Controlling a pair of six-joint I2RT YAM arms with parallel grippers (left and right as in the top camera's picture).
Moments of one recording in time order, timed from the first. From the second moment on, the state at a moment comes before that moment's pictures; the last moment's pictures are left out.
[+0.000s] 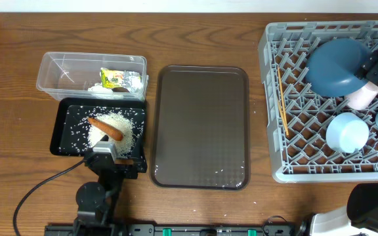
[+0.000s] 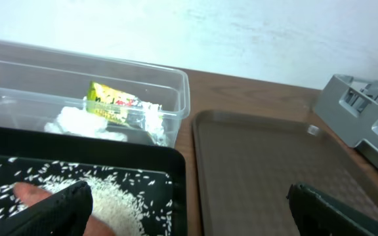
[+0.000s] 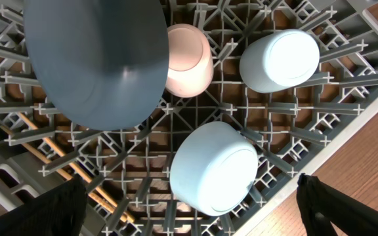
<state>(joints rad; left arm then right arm) -0.11 0.01 0.06 -0.20 0.05 -0.21 -0.33 1.70 1.85 -1.35 0.16 0.41</state>
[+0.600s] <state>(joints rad) -0.01 0.01 0.03 -0.13 -0.04 -0.20 -0.33 1.70 1.85 -1.35 0.16 0.41</state>
